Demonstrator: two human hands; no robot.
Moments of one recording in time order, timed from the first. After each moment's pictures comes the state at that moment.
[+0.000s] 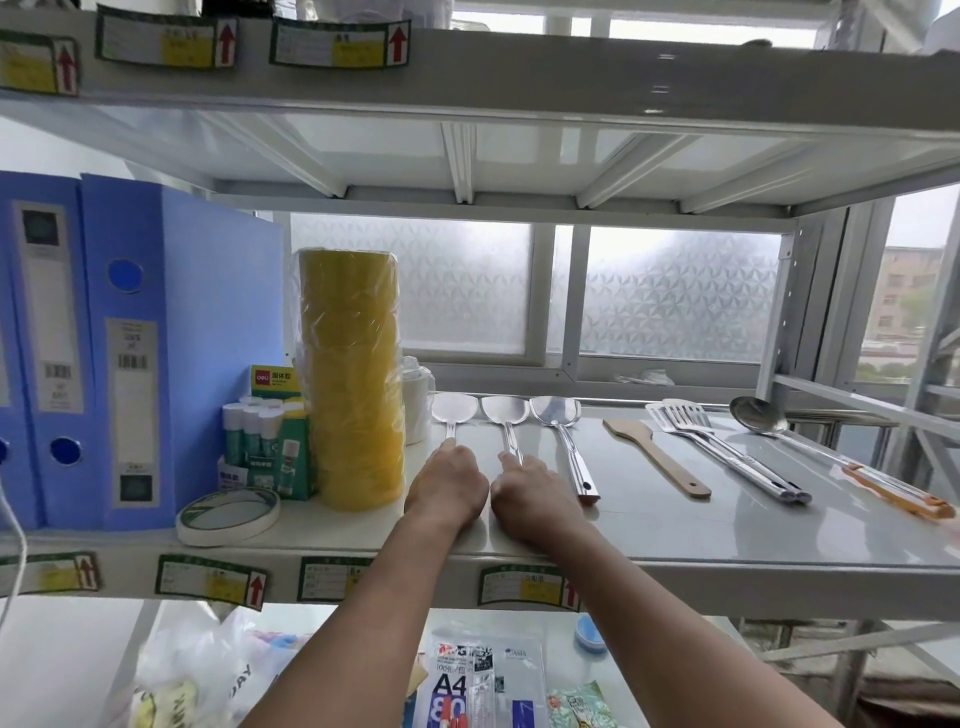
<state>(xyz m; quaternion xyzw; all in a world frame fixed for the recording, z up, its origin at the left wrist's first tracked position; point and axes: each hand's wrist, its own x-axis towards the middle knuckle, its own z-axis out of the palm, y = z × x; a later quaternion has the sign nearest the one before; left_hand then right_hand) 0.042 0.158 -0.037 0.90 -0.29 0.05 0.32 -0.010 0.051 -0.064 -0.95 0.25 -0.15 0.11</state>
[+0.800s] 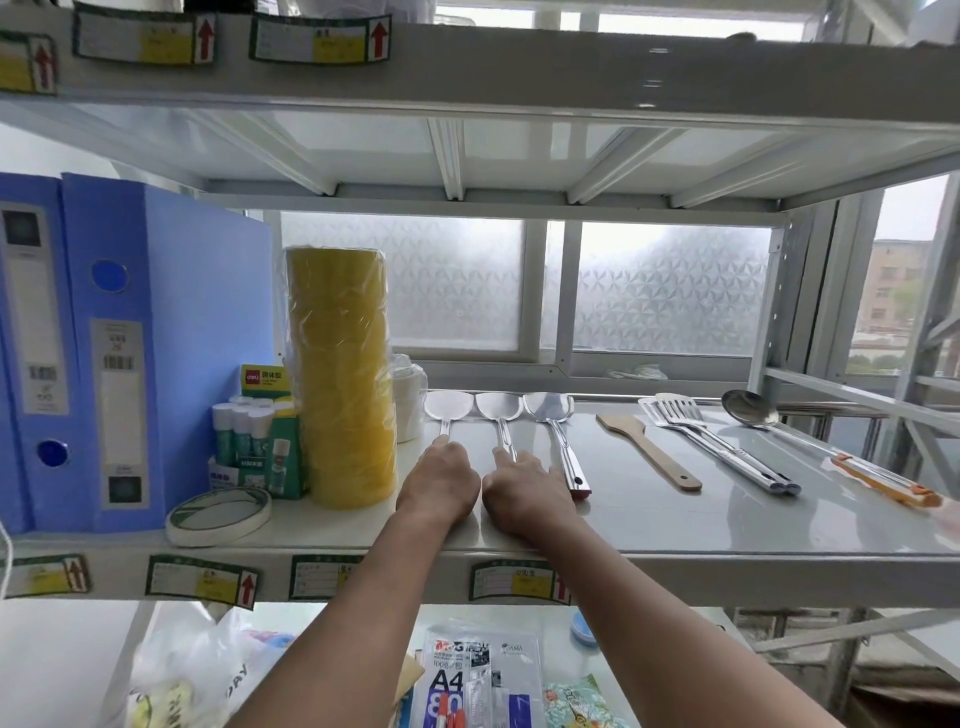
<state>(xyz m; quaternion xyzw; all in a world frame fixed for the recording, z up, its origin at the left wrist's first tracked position) 0.047 0.154 -0.041 0.90 -0.30 0.06 0.32 0.001 0.045 -0.071 -0.95 0.25 -0.14 0.08</state>
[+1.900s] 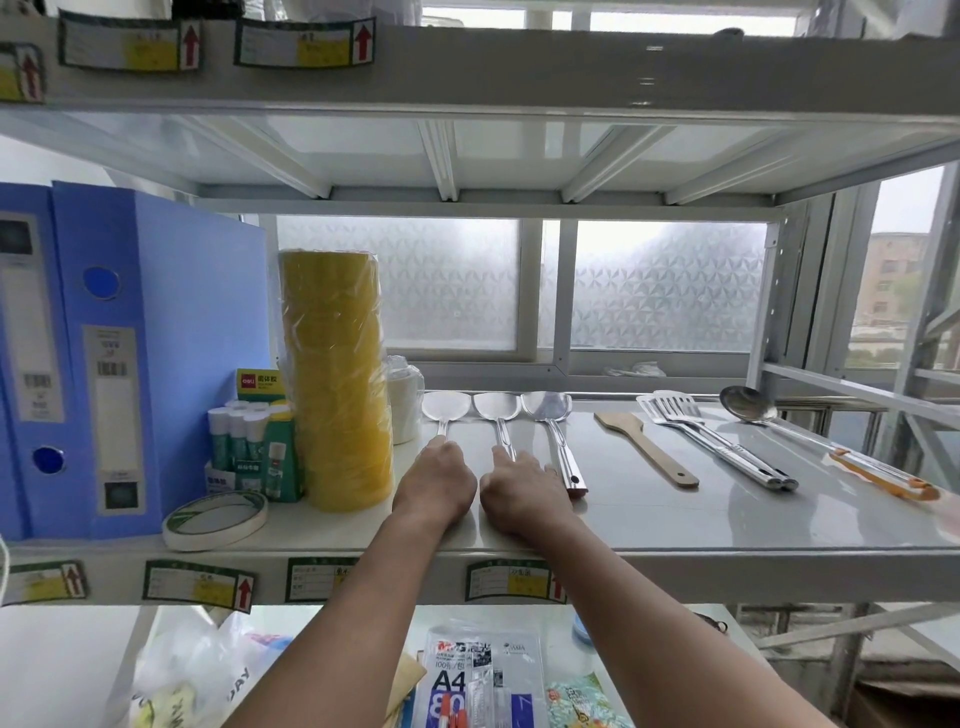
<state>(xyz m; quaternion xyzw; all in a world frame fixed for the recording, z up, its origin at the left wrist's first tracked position) 0.053 0.151 -0.046 0.90 -0.30 0.08 0.31 -0.013 0.054 -0.059 -0.95 0.27 -0.12 0.12</state>
